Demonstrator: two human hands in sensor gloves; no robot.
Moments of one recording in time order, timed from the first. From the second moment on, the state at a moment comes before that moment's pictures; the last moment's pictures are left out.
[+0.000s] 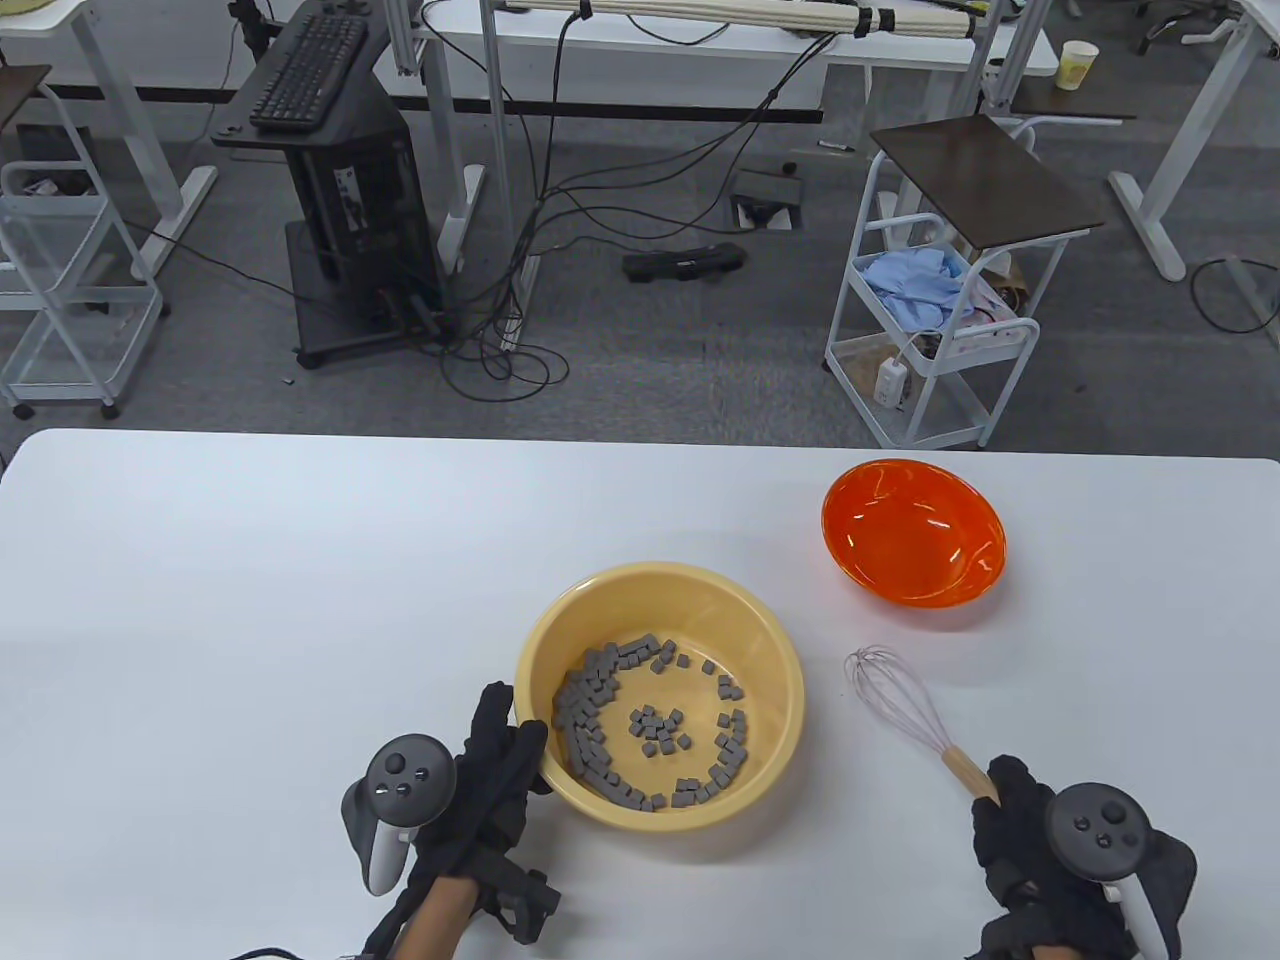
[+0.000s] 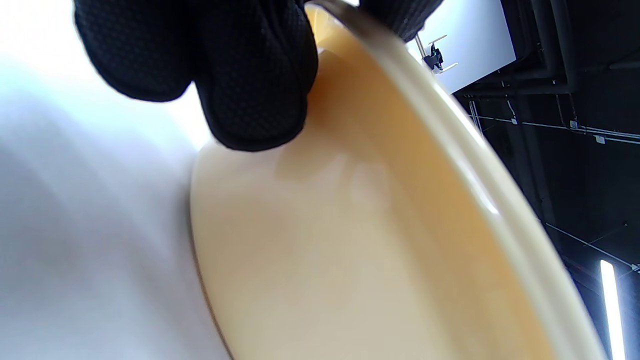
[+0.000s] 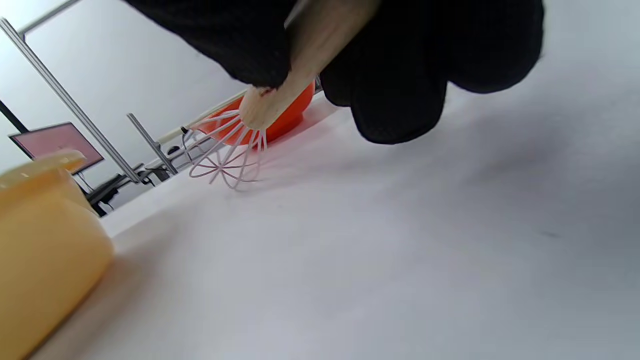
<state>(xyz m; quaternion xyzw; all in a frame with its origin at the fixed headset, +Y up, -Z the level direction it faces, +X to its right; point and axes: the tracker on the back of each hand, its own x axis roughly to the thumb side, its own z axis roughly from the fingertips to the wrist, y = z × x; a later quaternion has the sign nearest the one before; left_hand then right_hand) -0.184 -0.772 -0.278 -0.01 -0.03 0.50 0.86 0.326 -0.740 -0.232 -0.15 0.04 0.96 0.25</state>
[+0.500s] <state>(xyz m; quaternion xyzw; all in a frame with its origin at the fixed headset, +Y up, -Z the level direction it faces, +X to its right) -0.185 -0.771 -0.278 -0.02 -0.02 0.49 0.87 0.316 -0.764 -0.238 -0.17 0.12 0.96 0.17</state>
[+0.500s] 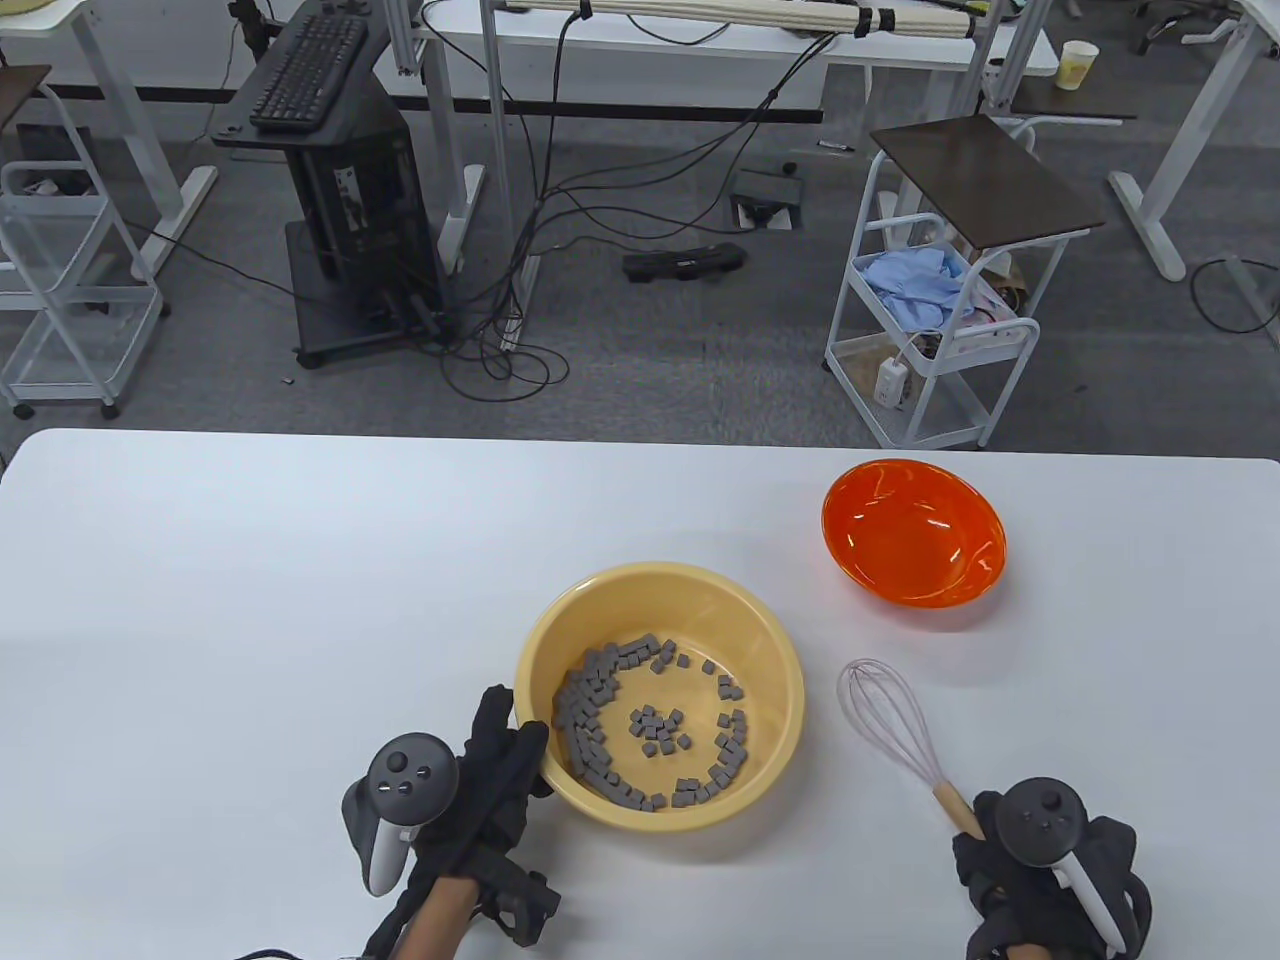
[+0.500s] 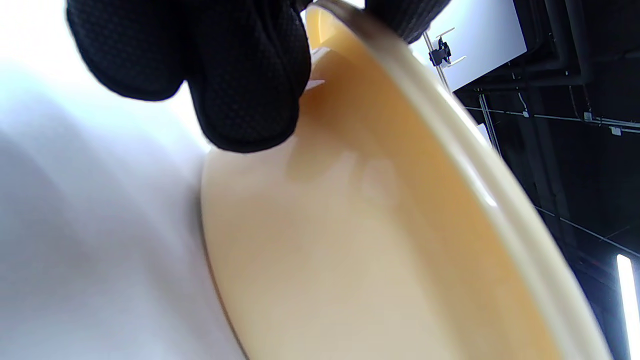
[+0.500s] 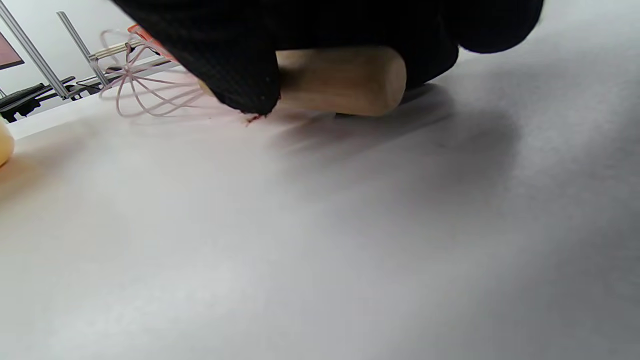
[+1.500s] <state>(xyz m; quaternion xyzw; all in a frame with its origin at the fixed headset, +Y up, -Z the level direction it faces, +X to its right) -0.229 -0.732 -0.271 0.06 -0.06 0.09 0.99 0.324 -0.710 -0.262 -0.01 -0.12 0.96 0.25</state>
